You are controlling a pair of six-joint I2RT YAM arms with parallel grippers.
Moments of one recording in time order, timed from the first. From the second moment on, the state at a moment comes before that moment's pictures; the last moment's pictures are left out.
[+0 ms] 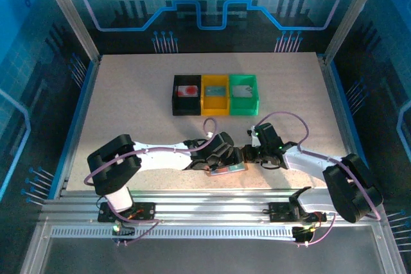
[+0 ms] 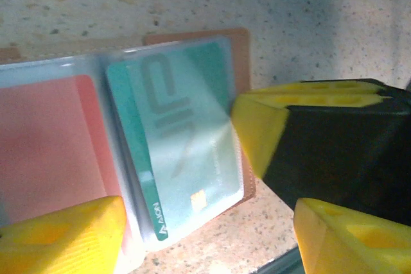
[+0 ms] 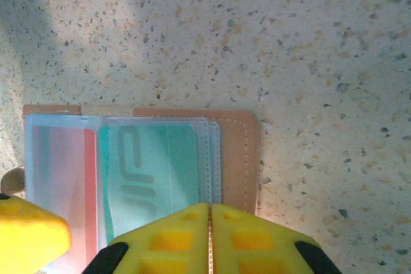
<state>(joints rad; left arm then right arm) -1.04 1.71 0.93 -0.12 0.02 -1.24 0.49 1.30 0.44 -0.14 -0.30 0.53</state>
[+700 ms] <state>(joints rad) -1.04 1.70 0.88 -0.09 -0.07 -1.32 0.49 1.28 0.43 -0.14 -0.31 0.53</state>
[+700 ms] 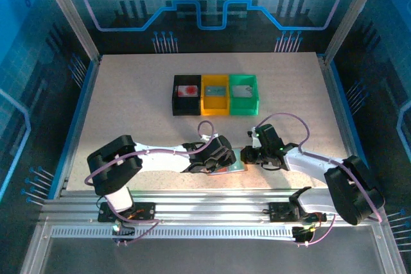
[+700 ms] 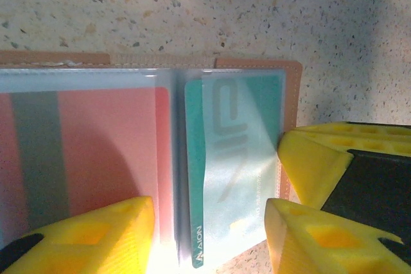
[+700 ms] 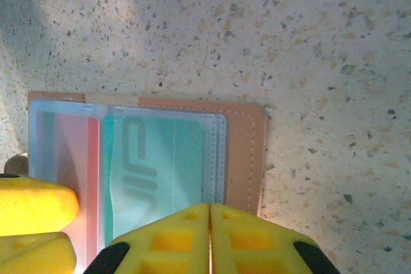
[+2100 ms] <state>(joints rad) -1.06 1.75 0.89 -0.08 -0.13 -1.33 0.49 1.28 0.42 -0.13 -0.32 0.53</state>
